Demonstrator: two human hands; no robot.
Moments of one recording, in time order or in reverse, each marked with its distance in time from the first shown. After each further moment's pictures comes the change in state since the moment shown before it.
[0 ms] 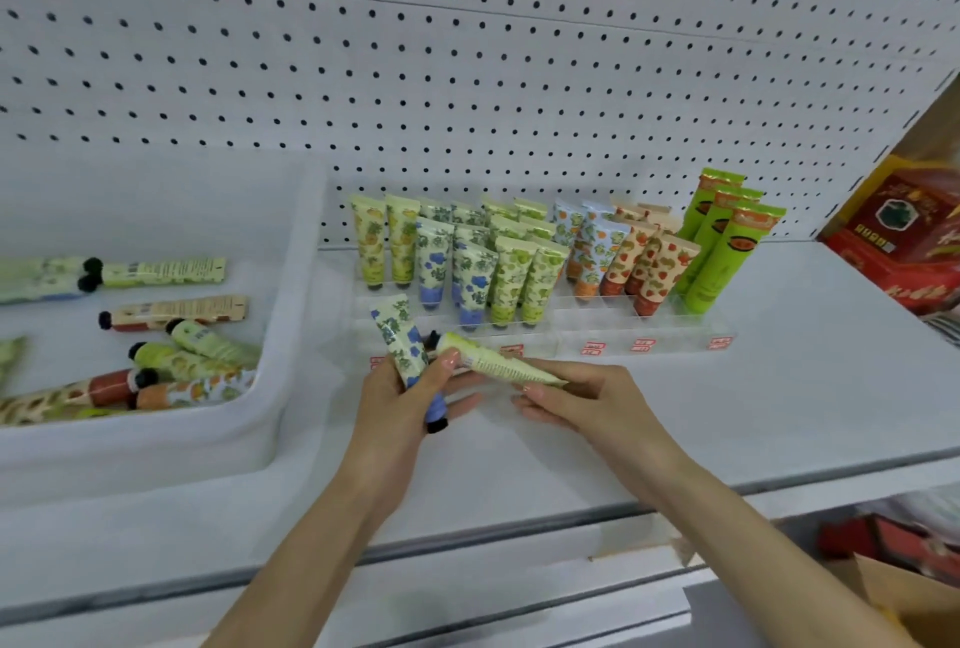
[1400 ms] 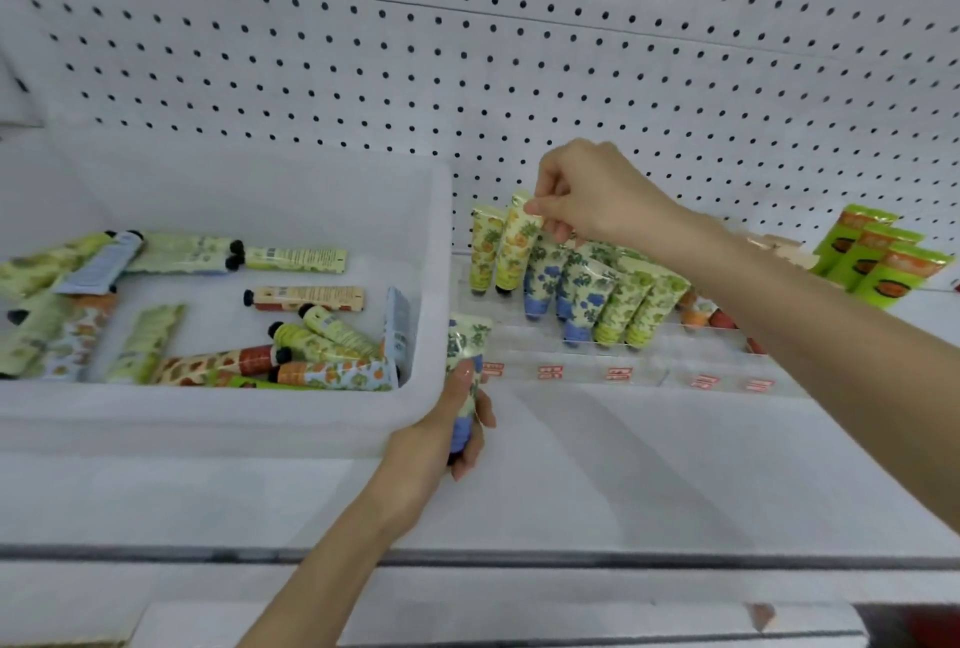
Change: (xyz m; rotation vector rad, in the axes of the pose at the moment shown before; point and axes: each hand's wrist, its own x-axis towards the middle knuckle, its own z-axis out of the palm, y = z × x) left_hand -0.019 0.024 -0.059 0.278 0.111 -0.036; right_hand 0.124 -0.136 0.101 -1.180 -0.058 -0.444
